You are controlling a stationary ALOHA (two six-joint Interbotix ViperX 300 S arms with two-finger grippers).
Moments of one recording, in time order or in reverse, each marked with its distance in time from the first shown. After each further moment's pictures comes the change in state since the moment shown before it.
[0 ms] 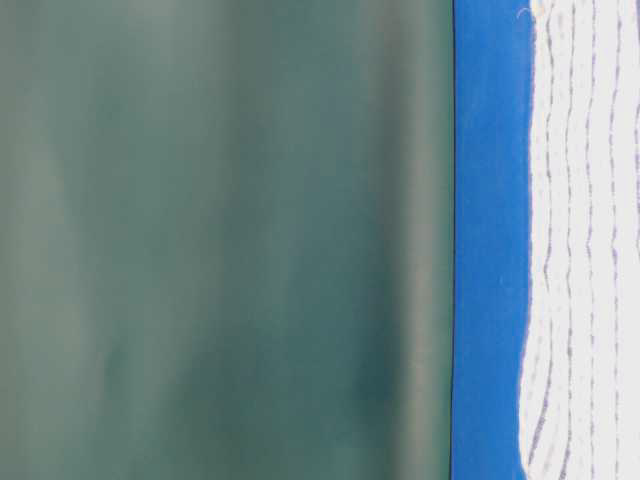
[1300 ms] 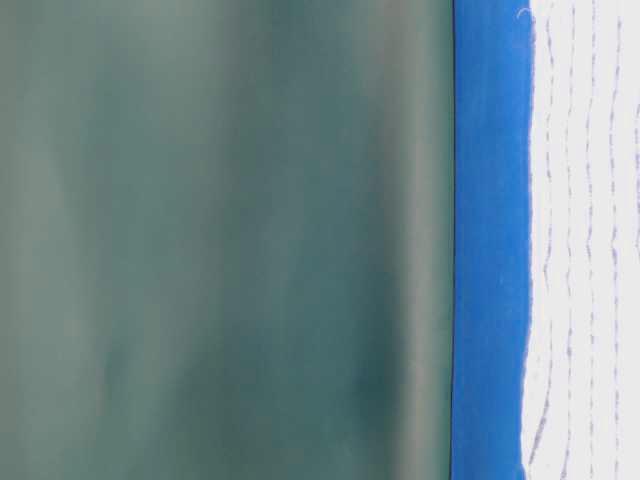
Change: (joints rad) left arm 0.195 -0.575 0.005 0.006 0.092 0.255; right arm -0.107 -0.707 0.040 -0.414 0.184 -0.319
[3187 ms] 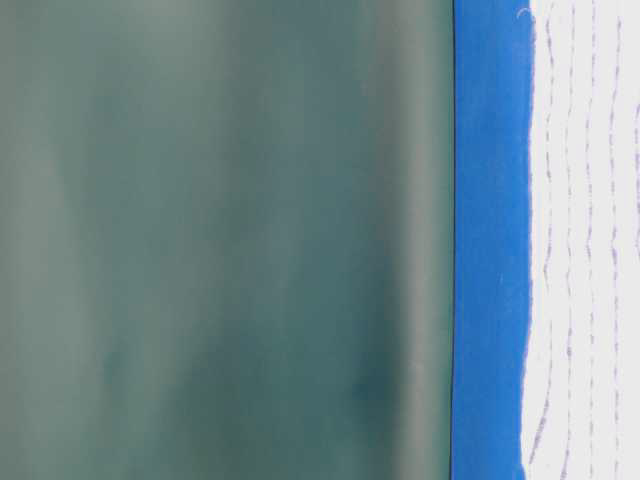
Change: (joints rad) left arm 0.091 -0.548 0.253 -0.003 0.440 -0.018; right arm -0.040 -0.083 0.299 0.089 0.109 0.161
